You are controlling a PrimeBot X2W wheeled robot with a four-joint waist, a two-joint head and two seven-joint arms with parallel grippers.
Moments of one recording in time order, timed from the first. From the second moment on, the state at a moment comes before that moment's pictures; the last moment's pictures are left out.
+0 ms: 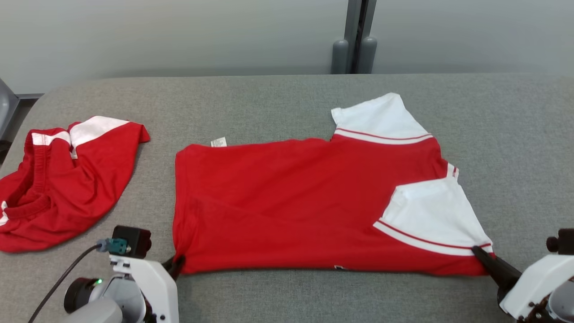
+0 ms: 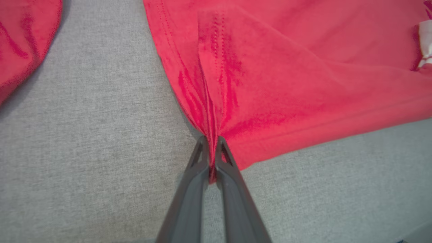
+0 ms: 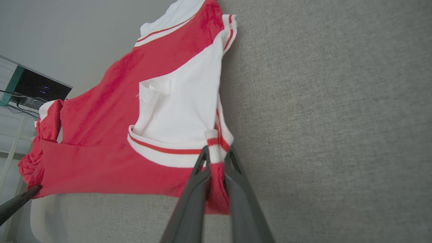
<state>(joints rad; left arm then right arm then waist) -0.46 0.64 -1.09 0.24 -1.18 0.25 0.08 -0.10 -0.45 0.27 0.27 1.07 0.13 0.26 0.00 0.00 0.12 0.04</state>
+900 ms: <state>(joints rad) -0.30 0.81 -1.14 -0.09 -1.24 0.43 0.19 0.30 -0.25 -0.09 -0.09 0.91 0.13 0.60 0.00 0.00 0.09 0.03</state>
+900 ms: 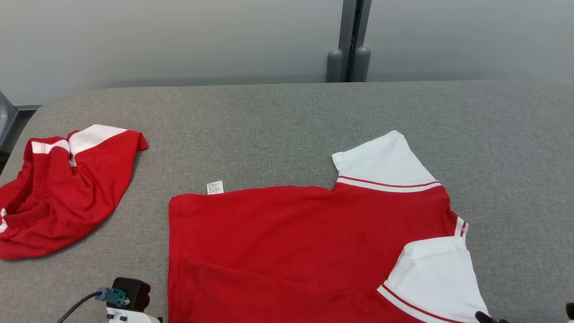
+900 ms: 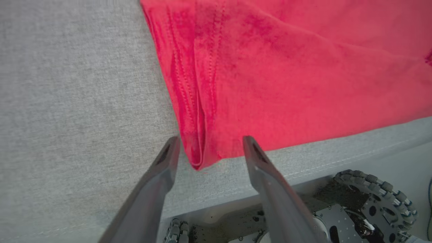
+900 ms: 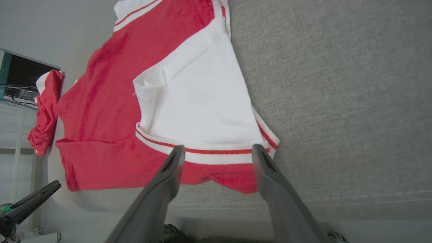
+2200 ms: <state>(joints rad) -0.77 0.61 -1.03 0.11 -1.01 0.37 0.08 -0.72 -0.43 0.16 0.33 0.66 0.13 0.54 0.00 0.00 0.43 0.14</state>
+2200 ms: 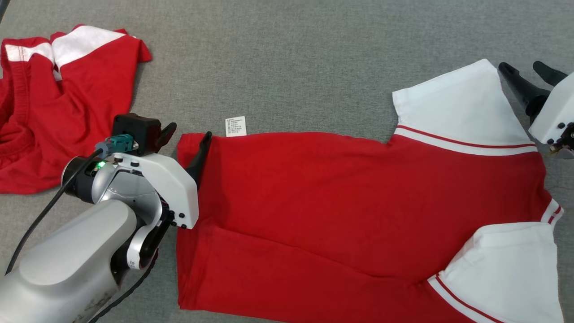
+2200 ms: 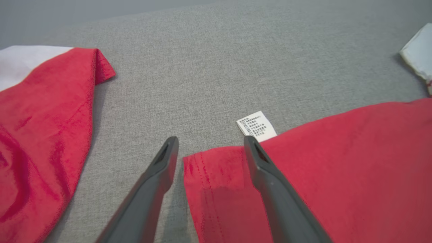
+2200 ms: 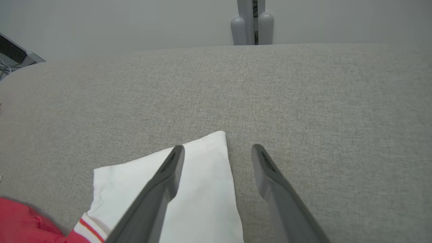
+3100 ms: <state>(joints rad) -0.82 0.57 -1.05 0.20 -1.04 0.33 0.14 -0.89 -0.43 0.37 0.57 0.81 0.13 0.49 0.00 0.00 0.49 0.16</state>
